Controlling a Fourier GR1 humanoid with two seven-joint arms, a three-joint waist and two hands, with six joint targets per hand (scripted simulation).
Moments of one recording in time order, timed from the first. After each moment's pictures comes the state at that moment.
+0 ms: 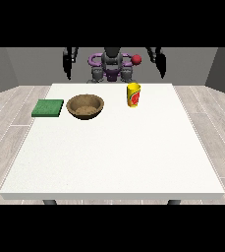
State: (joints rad) left arm 0.00 0.11 0.04 -1.56 0.00 0.02 0.00; right arm -0.01 -0.10 -0.01 -1.55 -0.02 0.06 0.03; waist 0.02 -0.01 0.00
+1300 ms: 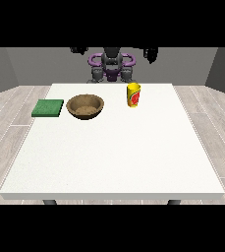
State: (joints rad) left arm -0.27 0.03 0.03 -1.59 0.15 0.05 -0.06; right arm -0.33 -0.02 0.18 -1.71 -0.02 -0.33 0.15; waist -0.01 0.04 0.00
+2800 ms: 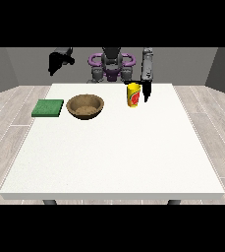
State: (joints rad) left arm -0.33 0.02 0.06 -0.90 0.07 0.05 -0.73; right arm -0.51 -0.21 -0.12 -1.39 -0.08 -0.14 -0.03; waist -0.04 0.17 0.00
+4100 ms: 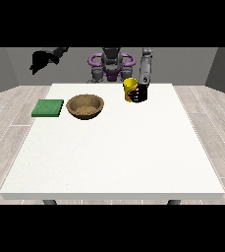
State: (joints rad) left arm -0.46 0.02 0.06 -0.60 -0.01 0.23 -0.95; right arm -0.51 -0.32 -0.24 -1.28 -0.14 -0.03 -0.08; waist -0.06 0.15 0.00
